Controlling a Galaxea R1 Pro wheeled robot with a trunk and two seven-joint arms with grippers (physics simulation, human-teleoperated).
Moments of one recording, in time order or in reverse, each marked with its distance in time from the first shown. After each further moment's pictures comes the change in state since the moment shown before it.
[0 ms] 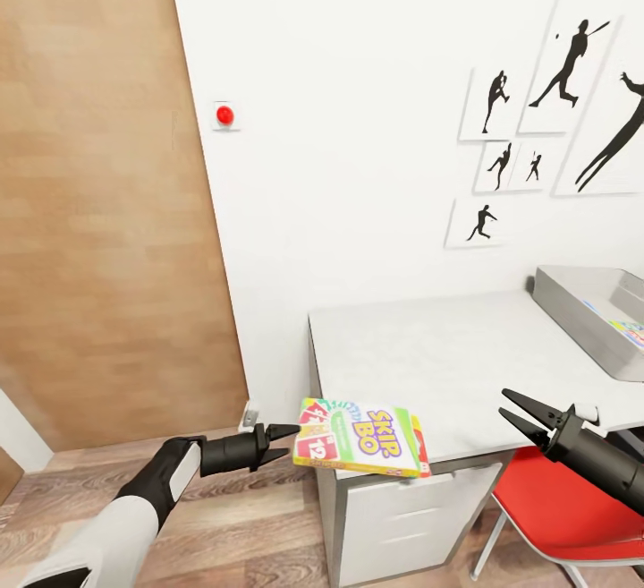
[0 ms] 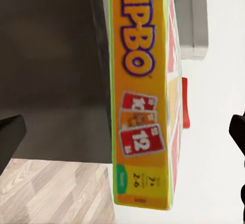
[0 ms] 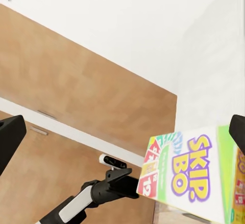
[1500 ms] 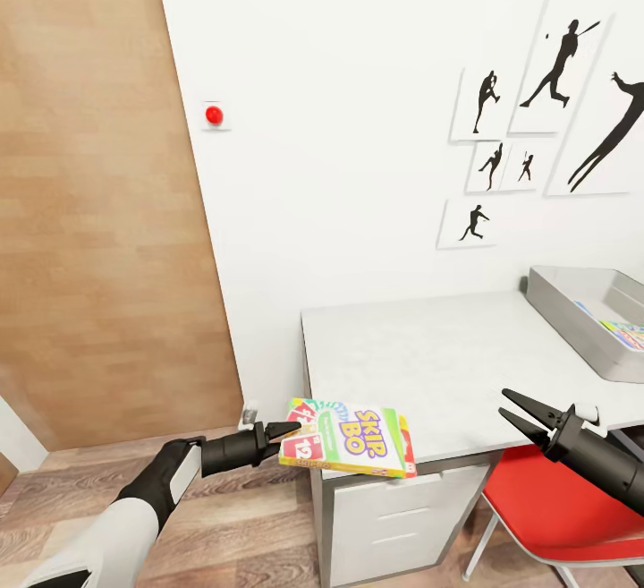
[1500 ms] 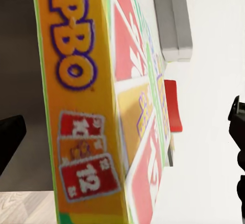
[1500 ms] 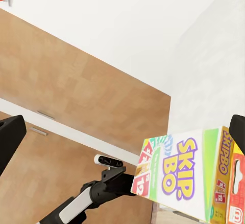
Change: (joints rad) left arm 0.006 -0.002 -0.001 0.000 0.001 -0.081 -0.067; right arm 0.000 0.000 0.000 0.000 0.001 0.000 0.000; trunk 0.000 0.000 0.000
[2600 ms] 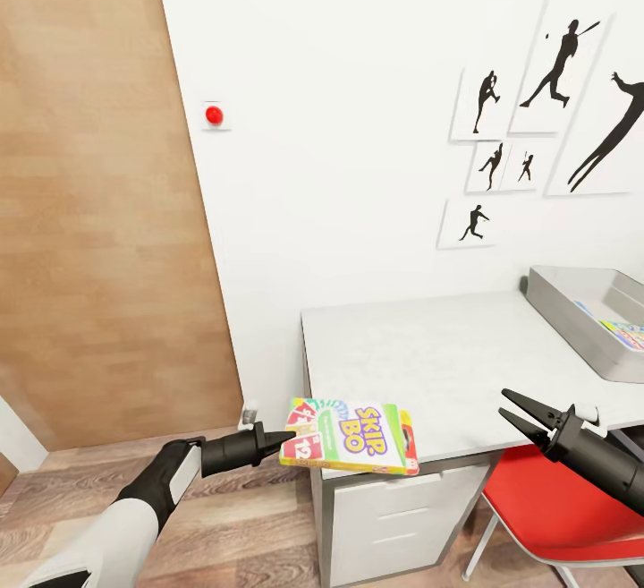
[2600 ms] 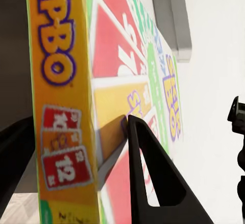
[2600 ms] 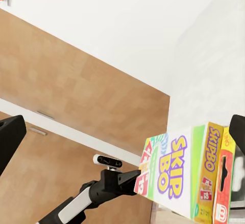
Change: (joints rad) left arm 0.001 0.000 0.000 0.000 0.003 -0.008 -0.001; right arm 0.000 0.000 0.000 0.000 0.003 0.000 0.000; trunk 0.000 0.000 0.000
